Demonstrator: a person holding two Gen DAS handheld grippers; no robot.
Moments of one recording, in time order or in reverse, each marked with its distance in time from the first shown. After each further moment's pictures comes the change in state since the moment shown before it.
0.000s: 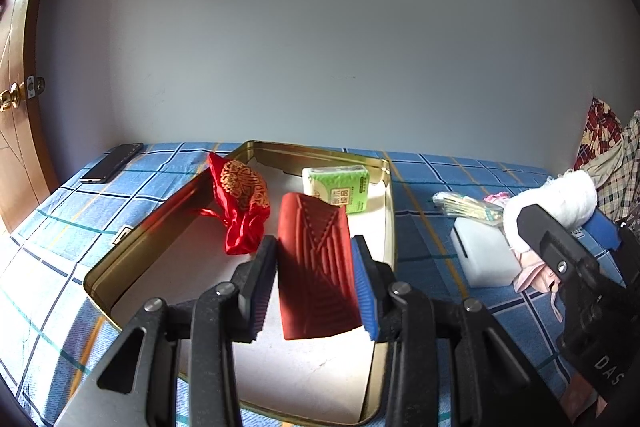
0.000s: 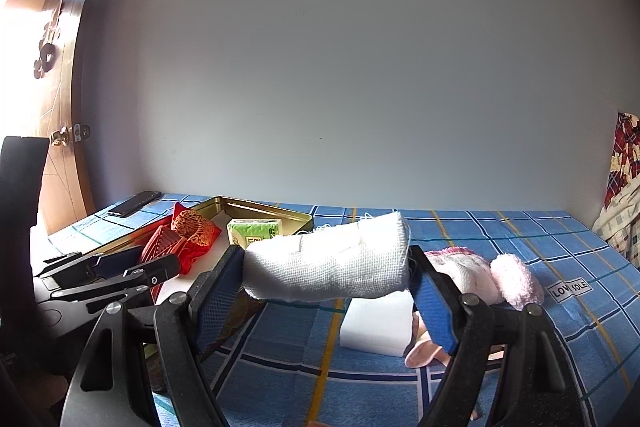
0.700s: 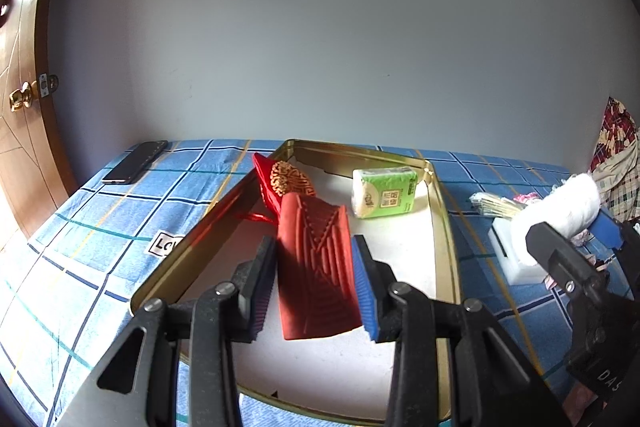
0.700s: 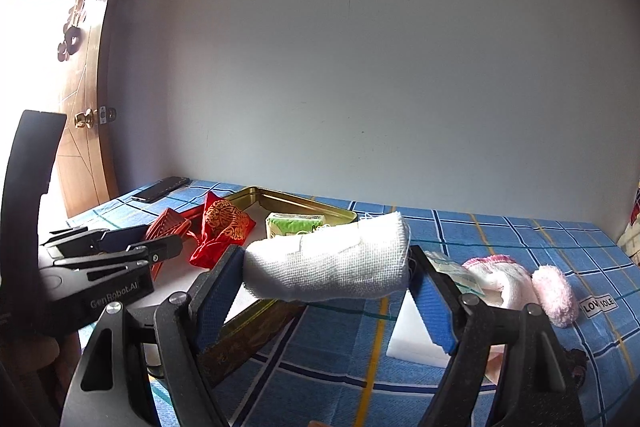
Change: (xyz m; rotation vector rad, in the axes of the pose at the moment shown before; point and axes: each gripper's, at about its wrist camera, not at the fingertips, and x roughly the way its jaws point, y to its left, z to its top) left arm 0.005 0.040 0.014 0.003 0.037 0.047; right arm 0.016 0.027 0.001 -0.054 0.031 0.103
